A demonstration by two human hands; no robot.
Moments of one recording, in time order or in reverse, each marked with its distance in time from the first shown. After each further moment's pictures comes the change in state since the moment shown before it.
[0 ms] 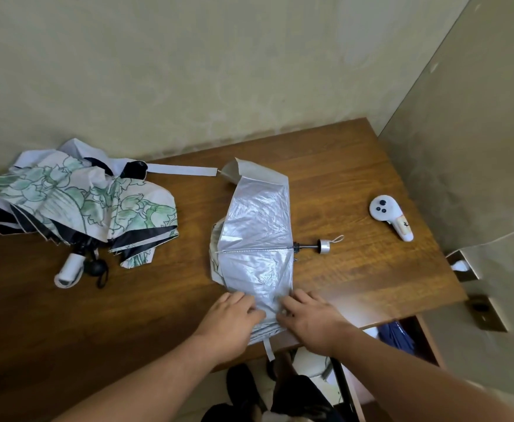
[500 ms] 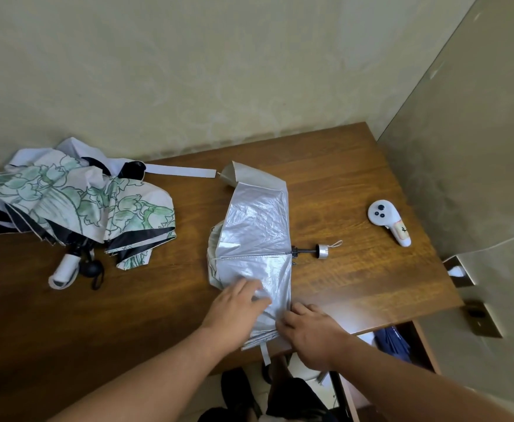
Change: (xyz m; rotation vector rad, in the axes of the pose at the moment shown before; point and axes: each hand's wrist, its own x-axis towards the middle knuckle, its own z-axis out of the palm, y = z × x) left_hand 0.026 0.001 -0.007 -0.019 0.065 -0.043; right_hand -0.010 -0.005 0.007 0.050 -0.018 -0.050
